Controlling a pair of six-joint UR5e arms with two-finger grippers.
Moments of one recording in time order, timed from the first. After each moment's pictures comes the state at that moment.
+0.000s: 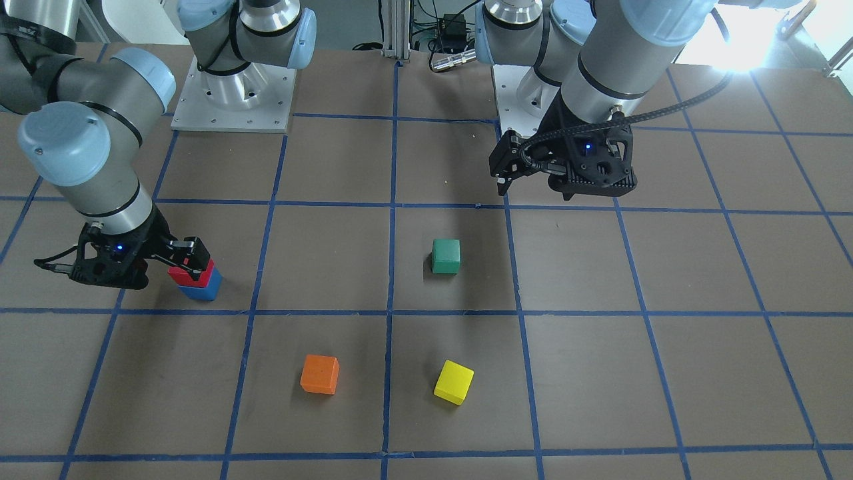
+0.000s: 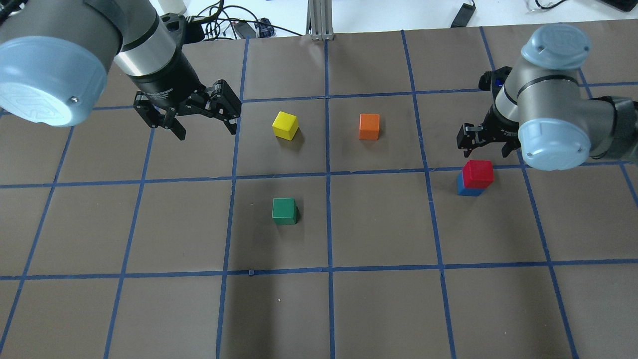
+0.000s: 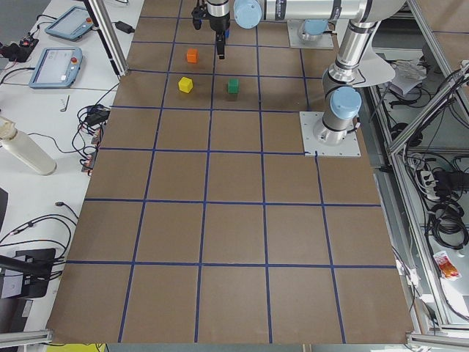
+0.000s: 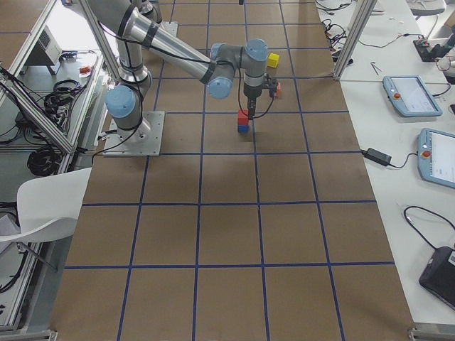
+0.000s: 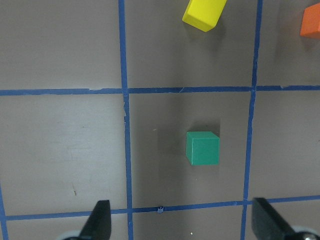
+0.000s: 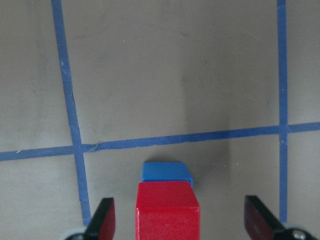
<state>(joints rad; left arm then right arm) -1.61 -1.62 -1.59 -1.54 1.47 -0.05 1.40 -1.40 1.89 -2.09 -1.62 -0.10</state>
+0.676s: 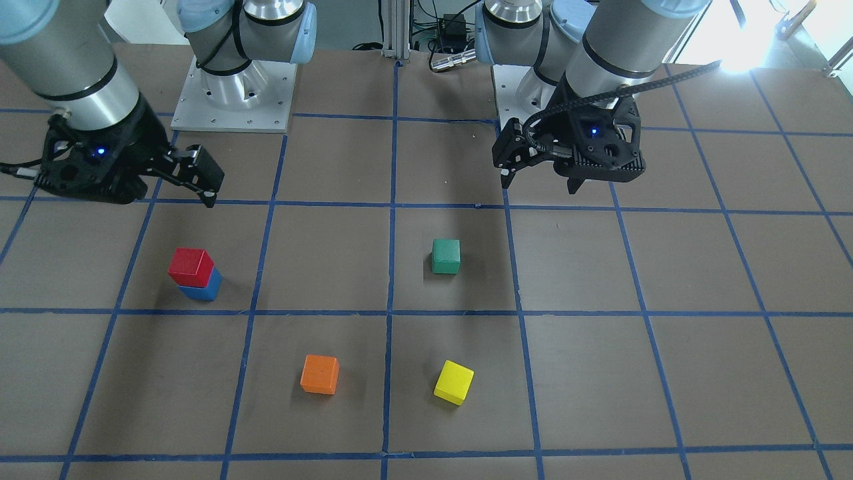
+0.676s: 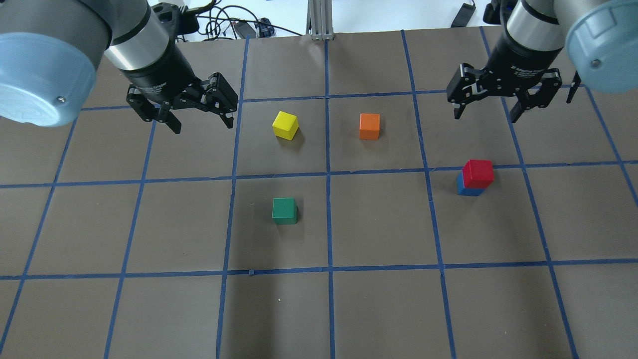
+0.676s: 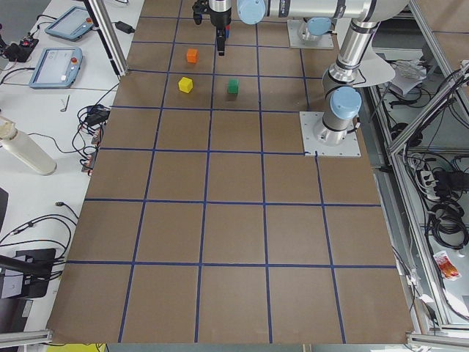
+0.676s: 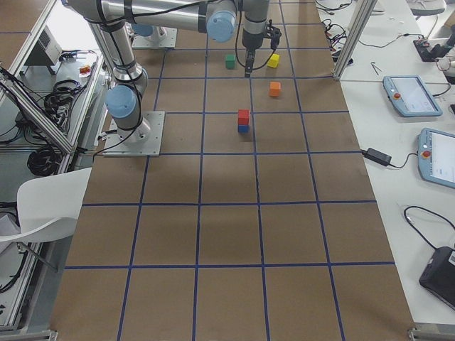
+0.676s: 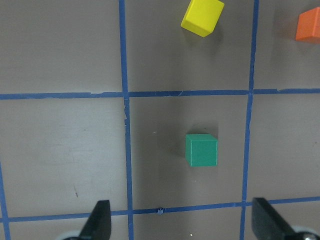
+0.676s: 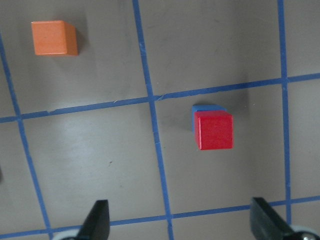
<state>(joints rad) -1.61 -1.59 -1.58 -1.52 1.48 -0.04 1.54 -1.54 1.61 -1.61 -1.55 0.10</state>
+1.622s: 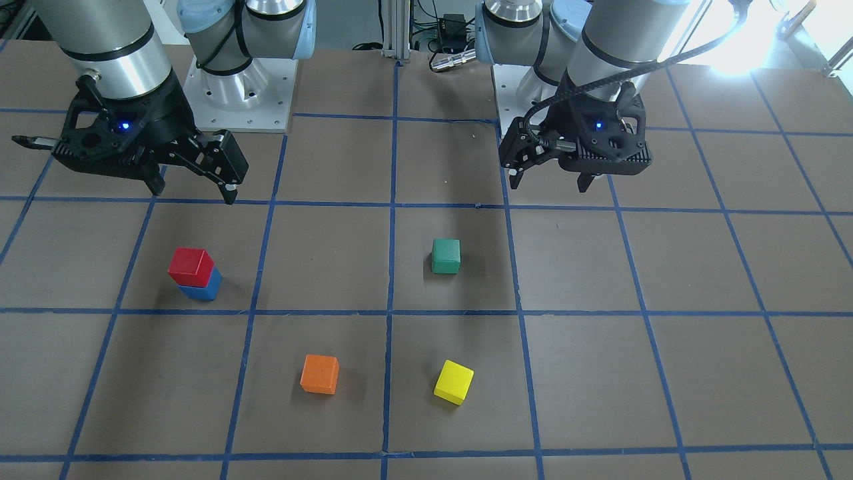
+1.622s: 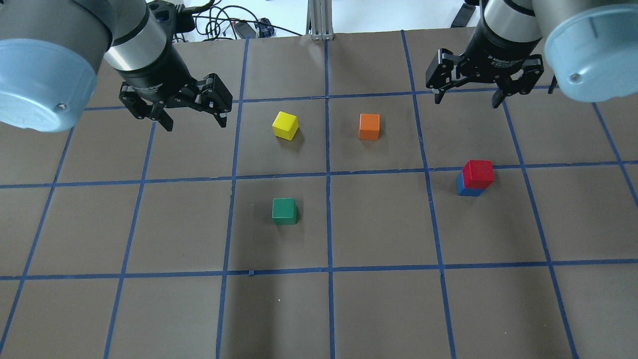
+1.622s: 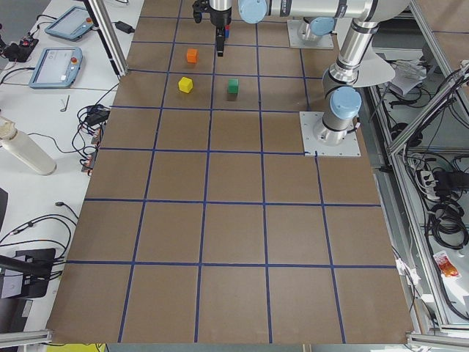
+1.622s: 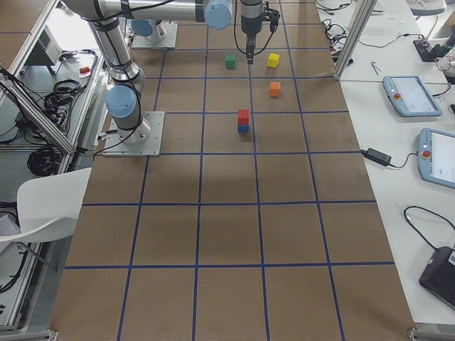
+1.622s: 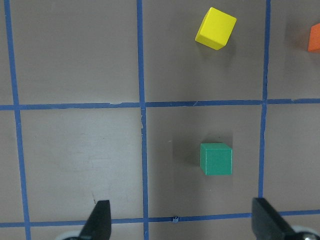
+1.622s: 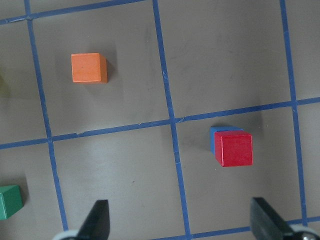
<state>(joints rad) -1.62 -1.59 -1.59 -1.50 1.53 -0.05 1.57 -1.55 1.59 -1.70 -1.57 0.14</state>
